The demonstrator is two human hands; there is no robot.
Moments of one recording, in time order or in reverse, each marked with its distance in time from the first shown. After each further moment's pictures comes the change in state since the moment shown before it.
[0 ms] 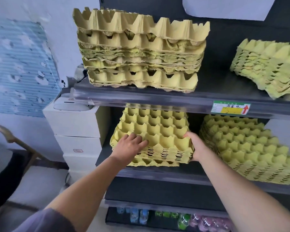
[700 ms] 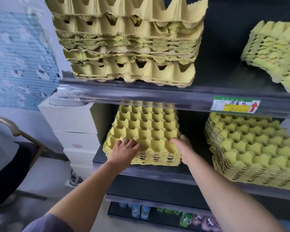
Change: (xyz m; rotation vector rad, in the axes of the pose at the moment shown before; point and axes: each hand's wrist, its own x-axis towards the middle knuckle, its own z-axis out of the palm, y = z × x) left_hand -0.003 0.018 0.039 -0.023 -0.343 -0.229; right_hand 0.044 0.023 0.025 -0.218 -0.023 -0.189
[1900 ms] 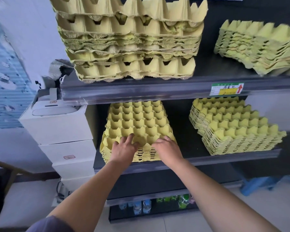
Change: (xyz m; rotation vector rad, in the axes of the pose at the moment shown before) left_hand -0.012 -0.027 -0.011 -0.076 -0.067 0.050; right_hand -0.087 0.014 0.068 -1.325 0.099 -0.639
